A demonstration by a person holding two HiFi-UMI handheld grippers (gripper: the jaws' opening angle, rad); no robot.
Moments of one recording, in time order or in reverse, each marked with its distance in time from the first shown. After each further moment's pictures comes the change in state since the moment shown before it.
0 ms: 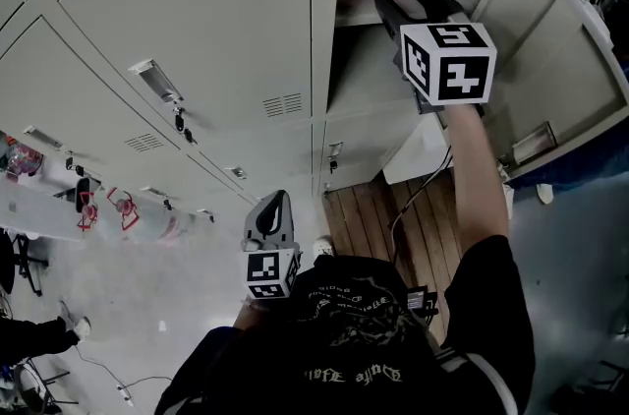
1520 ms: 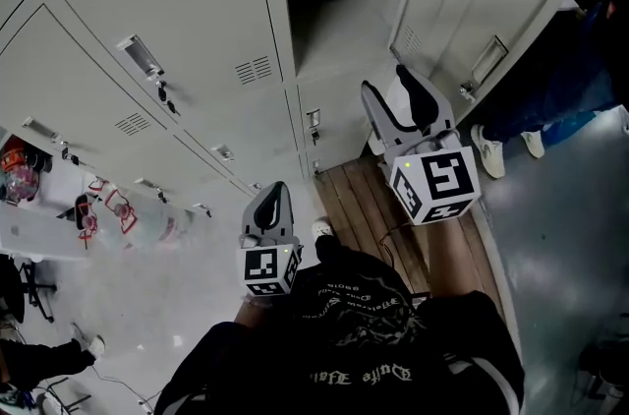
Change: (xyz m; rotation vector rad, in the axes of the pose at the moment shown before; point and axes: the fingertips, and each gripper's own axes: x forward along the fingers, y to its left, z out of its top) left arm -0.069 -0.053 0.004 0.017 -0.057 -0.110; right arm -0.211 0.084 -0.077 0.115 -0.150 -0.028
